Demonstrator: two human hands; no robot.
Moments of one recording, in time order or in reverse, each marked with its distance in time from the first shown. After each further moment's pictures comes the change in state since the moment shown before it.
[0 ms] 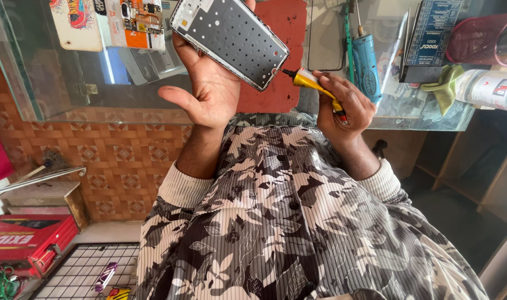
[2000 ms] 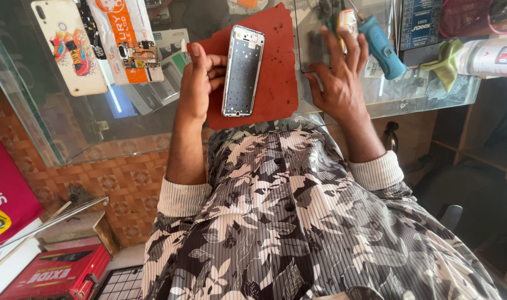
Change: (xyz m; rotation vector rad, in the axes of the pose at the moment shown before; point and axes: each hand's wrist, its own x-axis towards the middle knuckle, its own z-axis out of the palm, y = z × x) left_hand 0.036 0.012 -0.068 0.619 0.037 -0.778; right_hand -0.017 0.071 0.005 -0.649 -0.345 0.001
